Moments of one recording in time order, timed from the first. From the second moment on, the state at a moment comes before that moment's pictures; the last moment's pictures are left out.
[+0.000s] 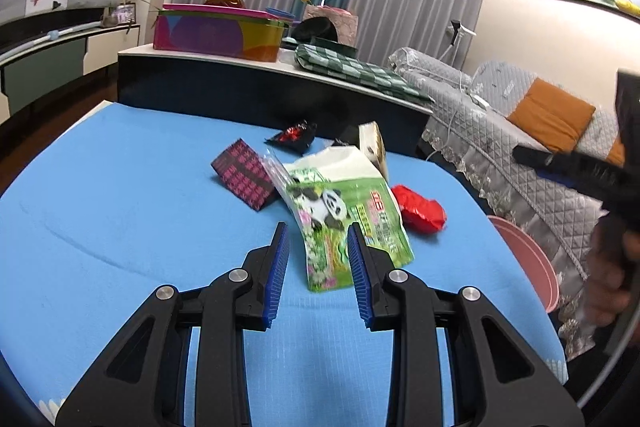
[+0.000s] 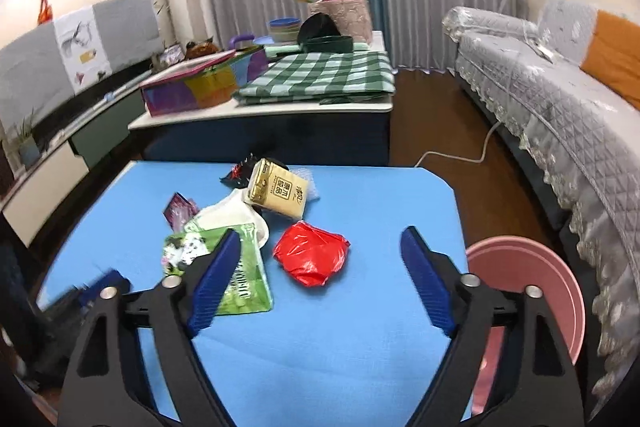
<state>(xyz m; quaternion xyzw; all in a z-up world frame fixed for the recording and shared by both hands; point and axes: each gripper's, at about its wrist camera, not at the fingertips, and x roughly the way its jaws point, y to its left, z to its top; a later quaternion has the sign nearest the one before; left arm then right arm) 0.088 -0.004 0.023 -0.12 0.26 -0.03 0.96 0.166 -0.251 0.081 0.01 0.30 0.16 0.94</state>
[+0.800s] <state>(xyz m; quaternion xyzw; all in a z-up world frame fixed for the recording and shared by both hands) 0.136 -0.008 0.004 -0.12 0.32 -0.02 0.94 0.239 -0.227 0.004 0.00 0.38 0.17 0.91</state>
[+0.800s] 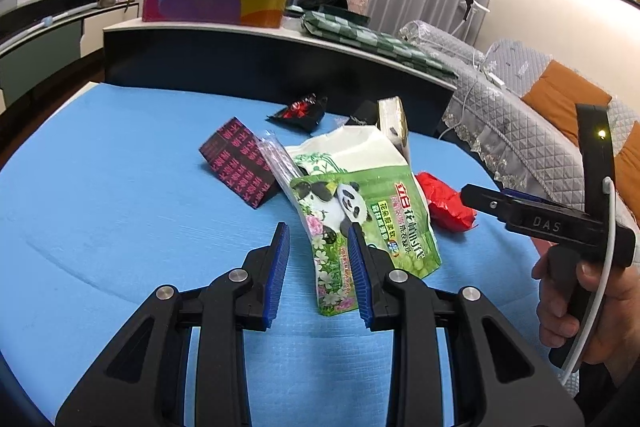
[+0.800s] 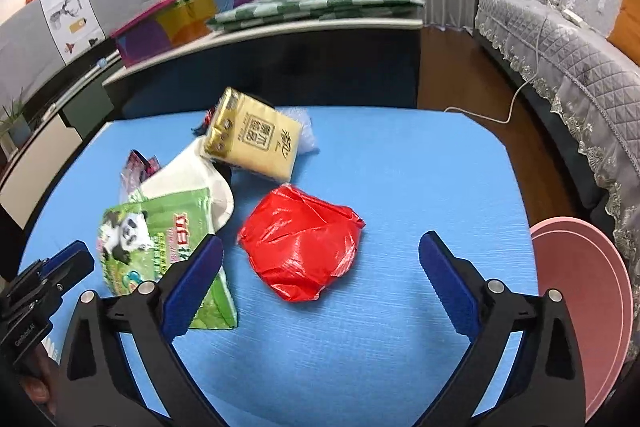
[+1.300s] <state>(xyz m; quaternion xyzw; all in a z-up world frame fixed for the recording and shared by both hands) 0.158 -0.011 -0.007 -0.13 0.36 -0.03 0.92 0.261 -0.211 -0.020 -0.01 0.42 0.18 0.89</state>
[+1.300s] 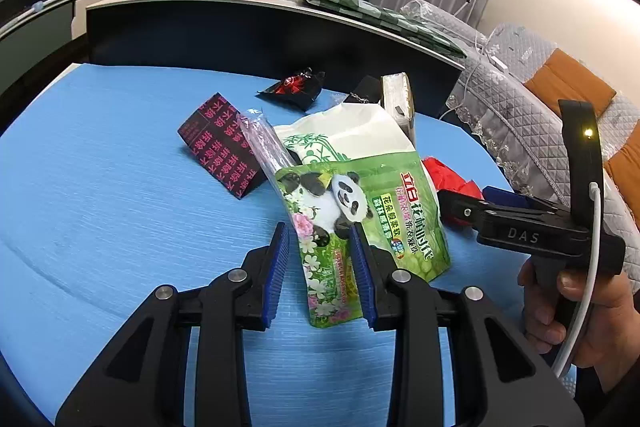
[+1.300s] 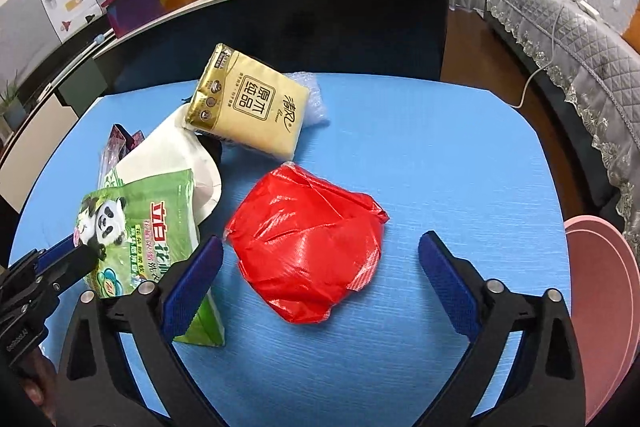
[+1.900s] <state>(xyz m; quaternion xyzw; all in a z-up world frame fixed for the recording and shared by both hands) 0.130 -0.039 0.028 -0.10 0.31 -0.04 0.95 0.230 -0.233 0.021 0.00 0.38 0.18 0.91</state>
